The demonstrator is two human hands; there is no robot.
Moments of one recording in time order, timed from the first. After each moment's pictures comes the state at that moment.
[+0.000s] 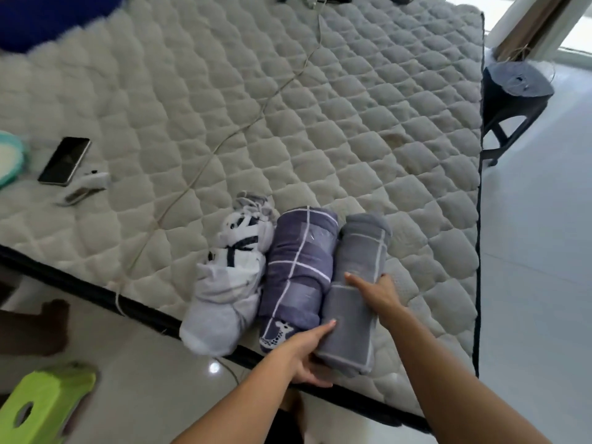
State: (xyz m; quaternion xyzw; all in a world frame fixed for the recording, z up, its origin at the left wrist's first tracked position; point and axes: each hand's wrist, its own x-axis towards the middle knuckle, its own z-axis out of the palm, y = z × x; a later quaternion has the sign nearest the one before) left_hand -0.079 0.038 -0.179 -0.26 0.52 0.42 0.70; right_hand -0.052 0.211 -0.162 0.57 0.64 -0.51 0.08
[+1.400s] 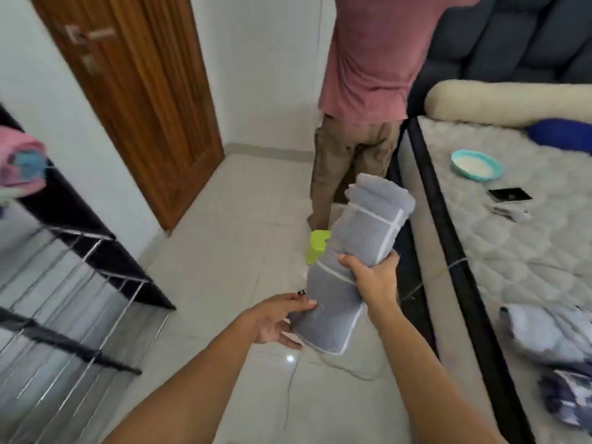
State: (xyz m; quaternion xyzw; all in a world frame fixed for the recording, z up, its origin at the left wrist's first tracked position) left_hand 0.327 -0.414 -0.042 -0.39 0.50 0.77 0.12; right_hand 0.178 -0.299 0.005 -0.08 0.76 -0.61 0.21
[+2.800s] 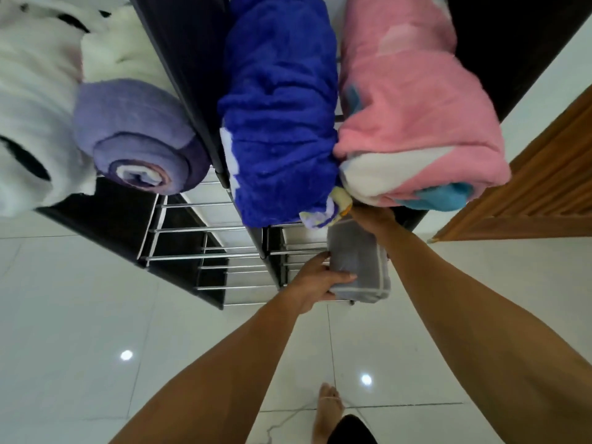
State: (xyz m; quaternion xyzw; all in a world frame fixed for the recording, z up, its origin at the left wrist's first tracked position) left_hand 0.578 -0.839 -0.136 -0.64 0.11 0.62 -0.44; right_hand 0.529 -0.997 -0.110 -0.77 0.50 -0.04 0.39
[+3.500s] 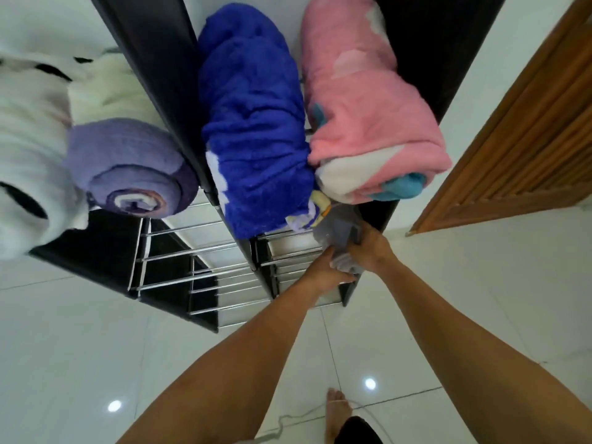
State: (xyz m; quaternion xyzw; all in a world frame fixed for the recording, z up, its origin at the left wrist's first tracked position) left_hand 0.558 -0.855 -0.113 -0.69 0.32 0.56 -0.33; right_hand 0.471 -0.946 -0.114 -0.74 0.57 -0.04 0.36
